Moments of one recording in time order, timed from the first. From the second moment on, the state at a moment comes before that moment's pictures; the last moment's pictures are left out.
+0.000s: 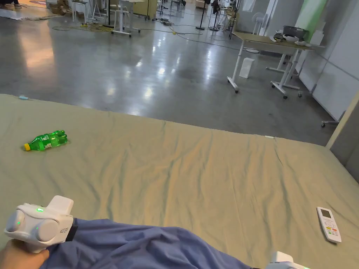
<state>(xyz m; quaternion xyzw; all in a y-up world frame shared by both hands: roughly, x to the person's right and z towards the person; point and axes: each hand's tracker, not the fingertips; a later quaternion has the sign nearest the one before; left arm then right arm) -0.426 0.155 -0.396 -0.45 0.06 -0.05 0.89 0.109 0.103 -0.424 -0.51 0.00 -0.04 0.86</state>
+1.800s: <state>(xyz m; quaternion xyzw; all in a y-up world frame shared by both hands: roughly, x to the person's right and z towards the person) -0.491 0.519 -0.421 -0.16 0.12 -0.01 0.98 0.049 0.520 -0.478 -0.06 0.04 0.07 0.99</state>
